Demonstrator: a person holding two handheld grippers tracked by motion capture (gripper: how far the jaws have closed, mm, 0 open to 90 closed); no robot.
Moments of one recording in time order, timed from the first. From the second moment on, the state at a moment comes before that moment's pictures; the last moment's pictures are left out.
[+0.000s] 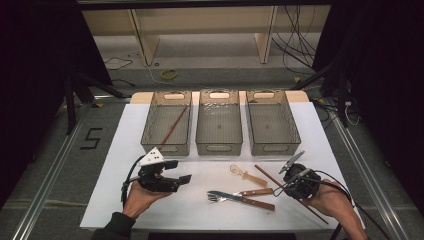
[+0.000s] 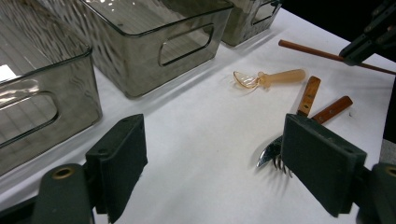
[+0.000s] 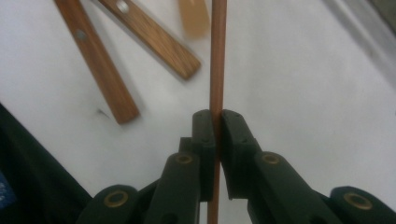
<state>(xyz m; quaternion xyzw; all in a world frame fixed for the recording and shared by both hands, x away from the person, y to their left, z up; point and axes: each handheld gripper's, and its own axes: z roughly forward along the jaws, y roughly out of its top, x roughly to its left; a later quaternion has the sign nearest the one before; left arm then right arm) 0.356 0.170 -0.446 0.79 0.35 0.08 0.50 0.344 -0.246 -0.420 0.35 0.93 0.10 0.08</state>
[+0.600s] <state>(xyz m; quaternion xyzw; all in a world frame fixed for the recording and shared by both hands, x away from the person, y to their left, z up) 0.360 0.143 -0.438 0.82 0.30 0.07 0.49 0.334 -0.184 -0.403 0.23 0.96 0.13 0.09</state>
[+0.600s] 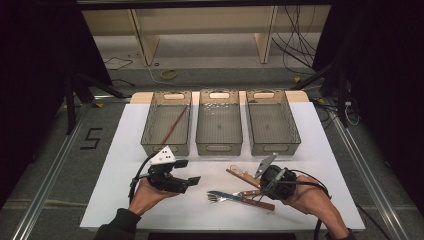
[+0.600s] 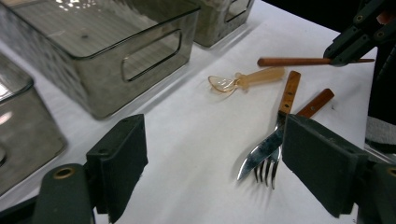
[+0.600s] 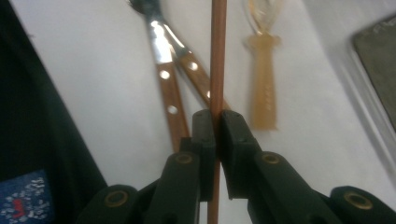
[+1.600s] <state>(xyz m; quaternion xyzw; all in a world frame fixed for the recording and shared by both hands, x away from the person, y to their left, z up) 0.347 0.090 -0.440 0.90 0.14 0.05 0.40 0.315 -0.136 -0.403 0.12 0.98 0.14 0.08</state>
